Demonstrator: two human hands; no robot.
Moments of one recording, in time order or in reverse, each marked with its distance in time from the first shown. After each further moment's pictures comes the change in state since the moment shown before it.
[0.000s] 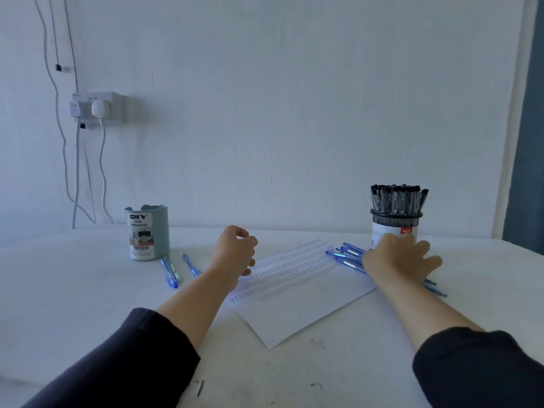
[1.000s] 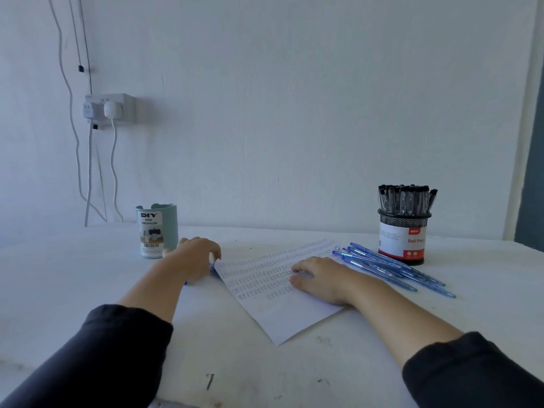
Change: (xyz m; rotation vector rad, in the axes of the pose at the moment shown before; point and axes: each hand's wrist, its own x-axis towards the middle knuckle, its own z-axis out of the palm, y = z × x) left_hand 0.047 -0.030 -0.083 1.245 -0.151 0.155; right_hand -0.035 -0.051 0.022 0.141 -0.612 -0.813
